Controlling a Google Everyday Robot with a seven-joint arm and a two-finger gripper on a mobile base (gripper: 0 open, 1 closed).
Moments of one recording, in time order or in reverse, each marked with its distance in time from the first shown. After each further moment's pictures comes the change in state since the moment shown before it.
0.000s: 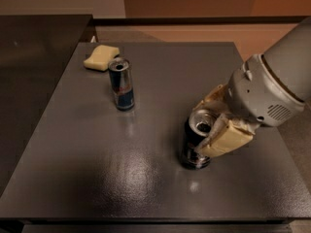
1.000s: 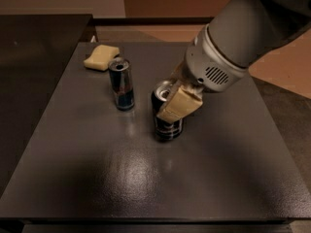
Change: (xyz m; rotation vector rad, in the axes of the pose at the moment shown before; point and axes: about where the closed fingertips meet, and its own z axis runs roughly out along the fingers) arm -0.059 -0.058 0.020 0.085 0.009 0.128
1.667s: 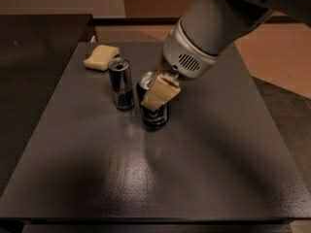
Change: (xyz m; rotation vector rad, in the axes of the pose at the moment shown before) arm -0.027 -0.027 0.024 0.001 0.010 0.021
